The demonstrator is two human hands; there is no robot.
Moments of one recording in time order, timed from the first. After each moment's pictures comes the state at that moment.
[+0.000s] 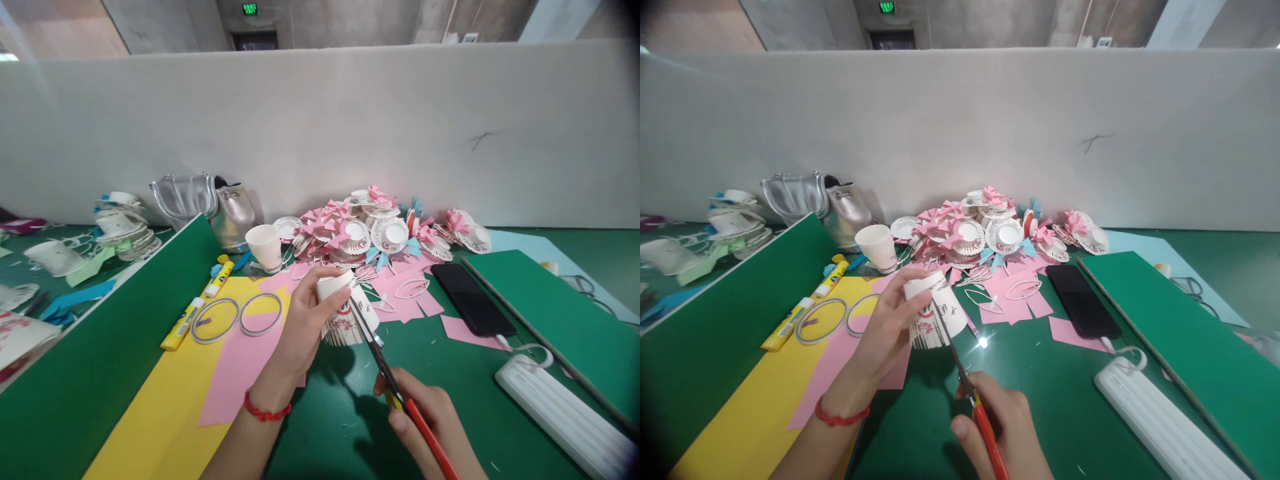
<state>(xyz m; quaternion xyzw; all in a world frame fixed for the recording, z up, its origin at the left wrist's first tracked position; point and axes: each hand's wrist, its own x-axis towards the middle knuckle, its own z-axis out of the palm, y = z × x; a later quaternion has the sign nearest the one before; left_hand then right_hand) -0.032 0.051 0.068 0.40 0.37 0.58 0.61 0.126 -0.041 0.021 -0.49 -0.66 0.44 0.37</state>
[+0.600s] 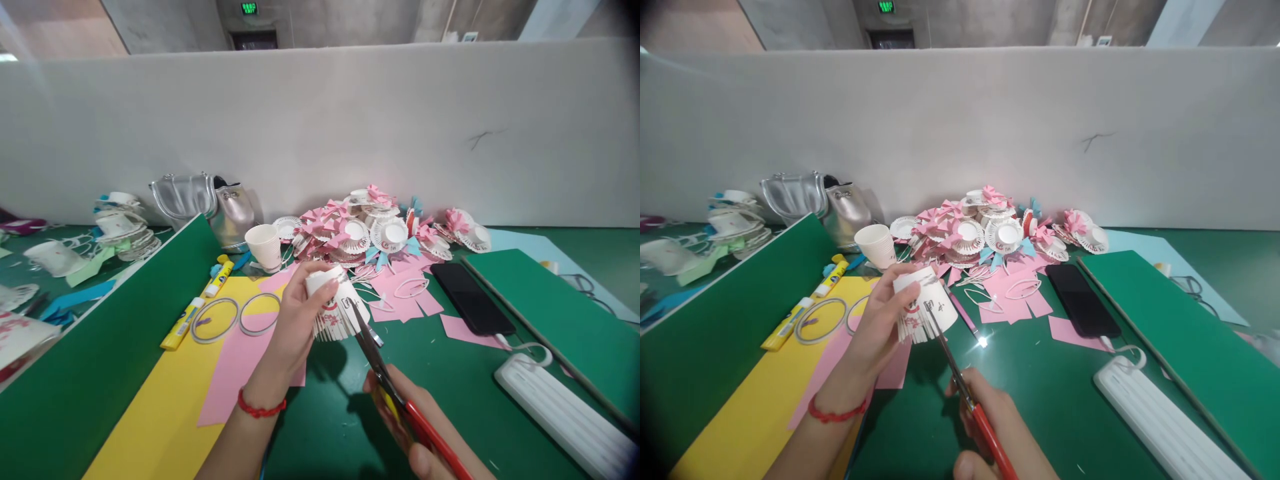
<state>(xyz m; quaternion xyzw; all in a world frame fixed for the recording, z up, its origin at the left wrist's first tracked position) -0.035 0.055 0.073 0.35 0.40 0.59 0.61 0.137 -0.047 0.018 -0.43 -0.64 0.53 0.36</state>
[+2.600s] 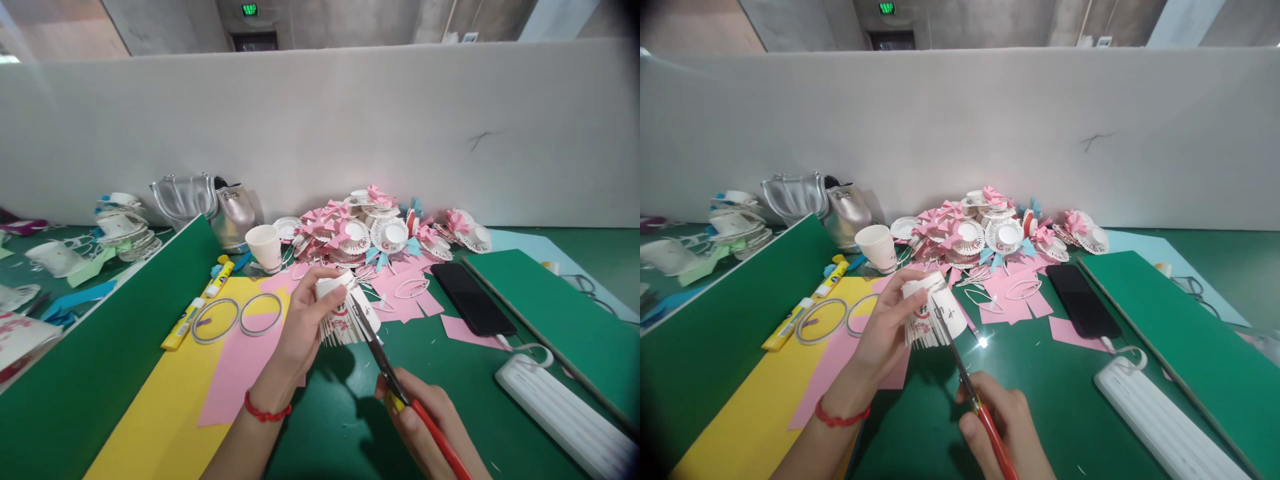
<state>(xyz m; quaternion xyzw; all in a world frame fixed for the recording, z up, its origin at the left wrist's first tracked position) -0.032 0.049 0.072 0.37 0.38 0.56 0.63 0.125 -0.043 0.023 -0.50 -0.61 0.48 0.37</state>
